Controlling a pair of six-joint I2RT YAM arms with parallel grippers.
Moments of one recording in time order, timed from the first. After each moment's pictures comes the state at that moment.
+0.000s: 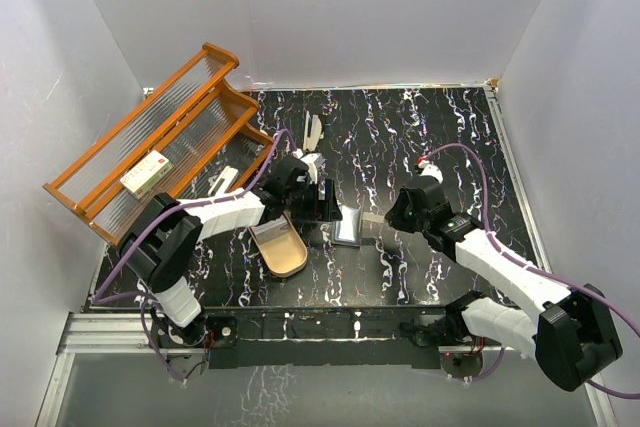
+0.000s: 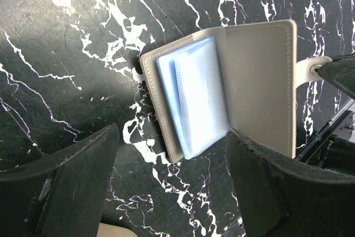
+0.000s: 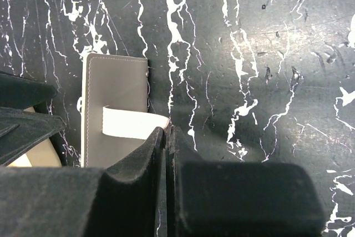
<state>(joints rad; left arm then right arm) -0.71 1.68 0.92 -0.02 0.25 -0.57 0.47 1.04 0.58 -0.27 0.10 0.66</state>
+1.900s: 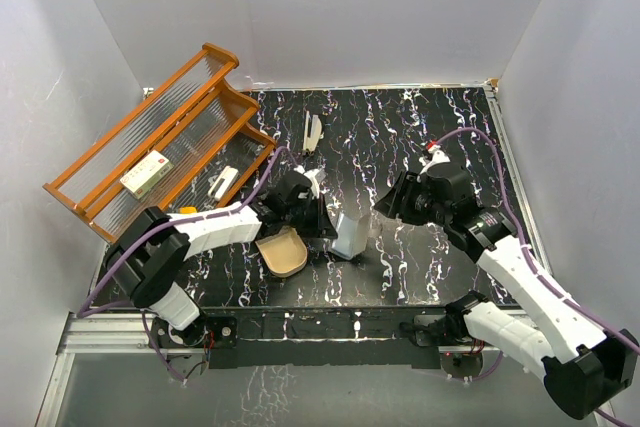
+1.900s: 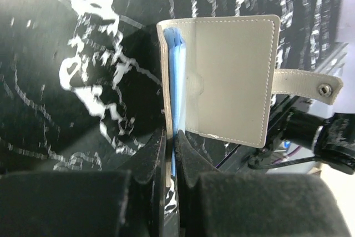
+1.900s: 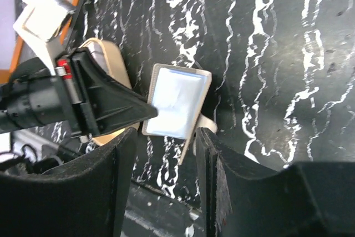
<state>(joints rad) -0.79 1.59 0.83 0.02 0.32 -0.76 0.45 0.88 0.79 -0.53 -0.10 0.64</state>
